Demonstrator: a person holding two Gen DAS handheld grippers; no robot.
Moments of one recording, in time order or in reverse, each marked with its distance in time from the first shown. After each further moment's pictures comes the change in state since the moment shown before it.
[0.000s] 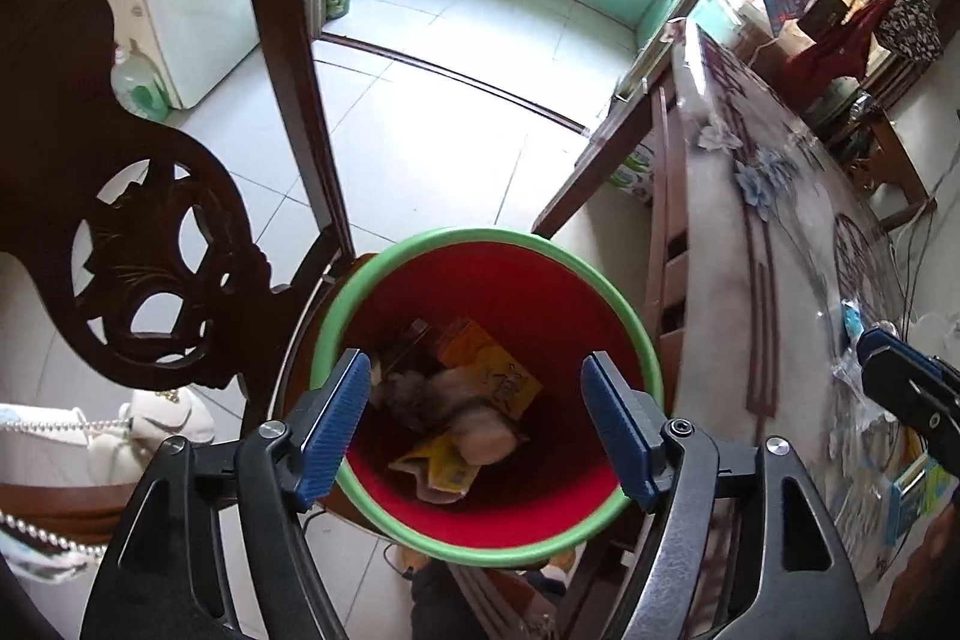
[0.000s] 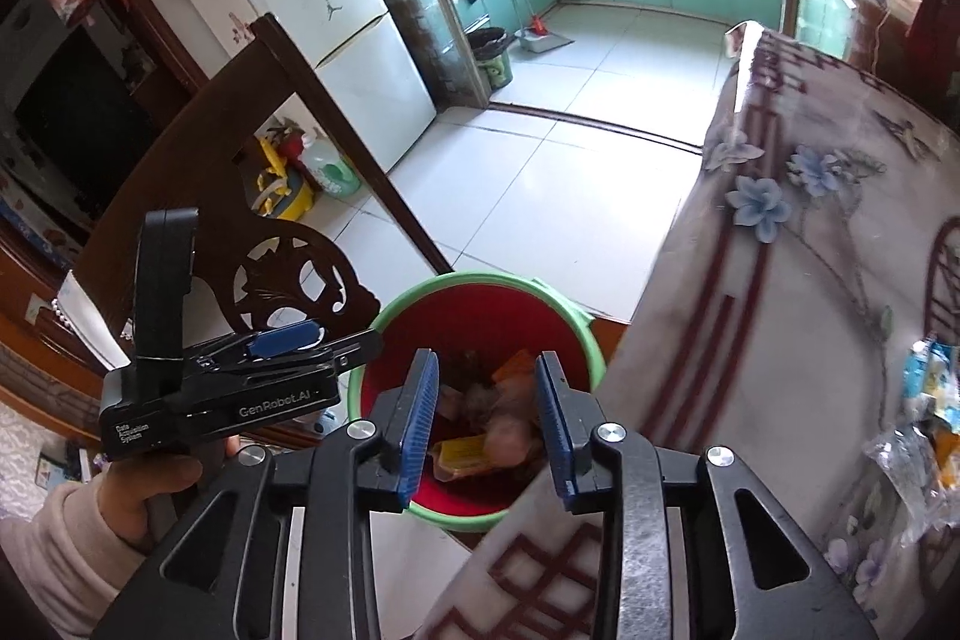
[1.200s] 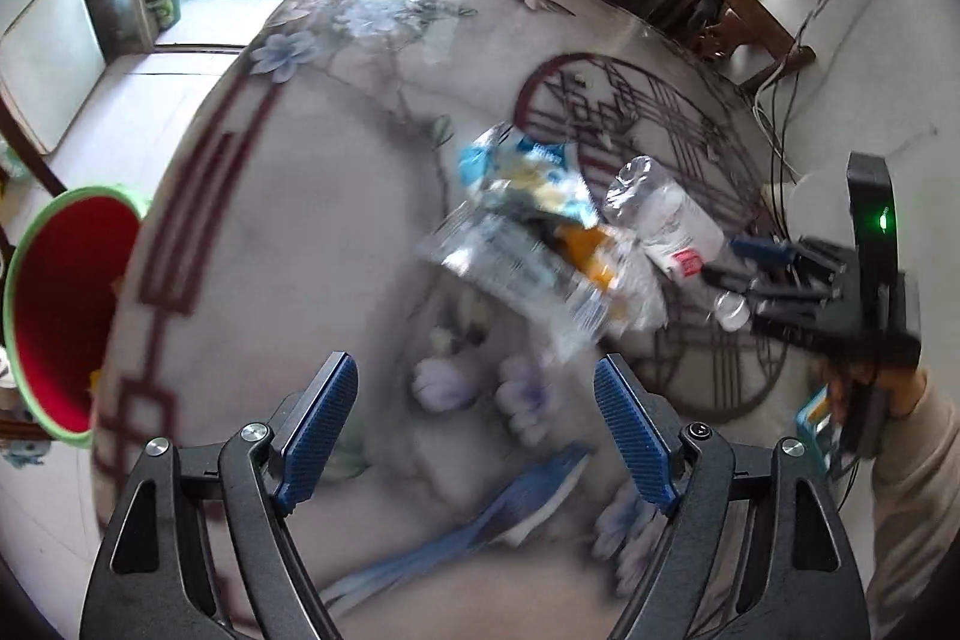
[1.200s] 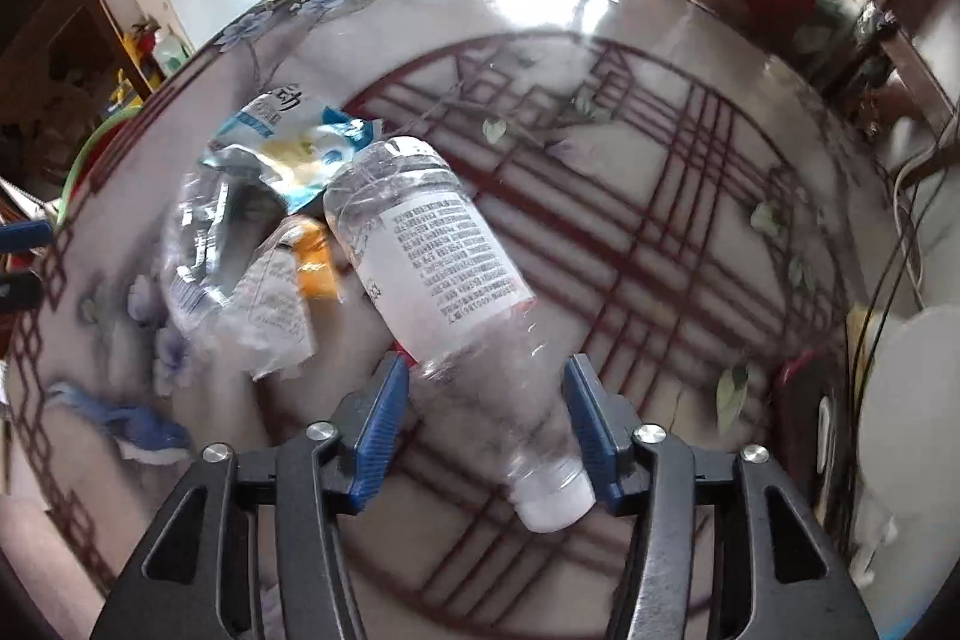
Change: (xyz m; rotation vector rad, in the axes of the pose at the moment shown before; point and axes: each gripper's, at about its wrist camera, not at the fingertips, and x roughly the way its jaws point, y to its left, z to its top) left arm 0.006 -0.328 -0.080 0.181 0.103 -0.162; right arm -0.120 -0.394 -0.098 -0.117 0.214 -0.285
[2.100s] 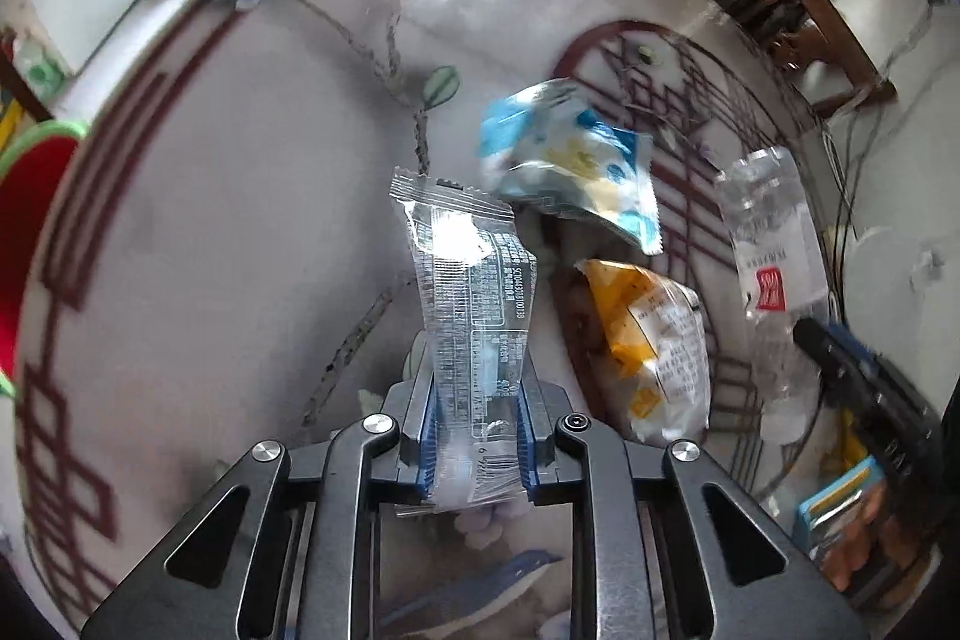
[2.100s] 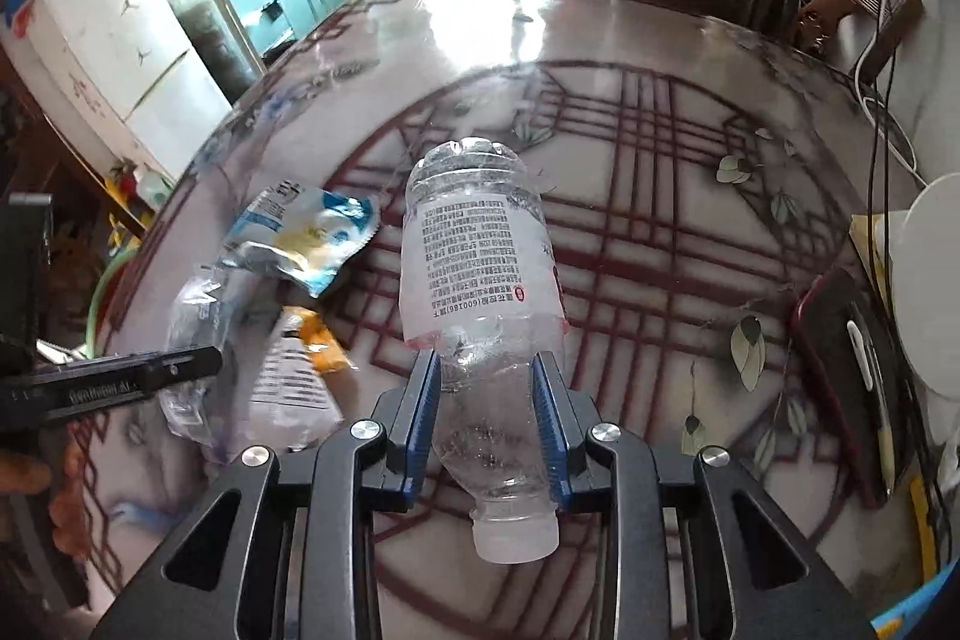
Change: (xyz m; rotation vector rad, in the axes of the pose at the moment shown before) left arm 0.067 -0.015 0.014 -0.147 0.089 0.070; right arm -0.028 -0.016 -0.011 0.317 -0.153 0.033
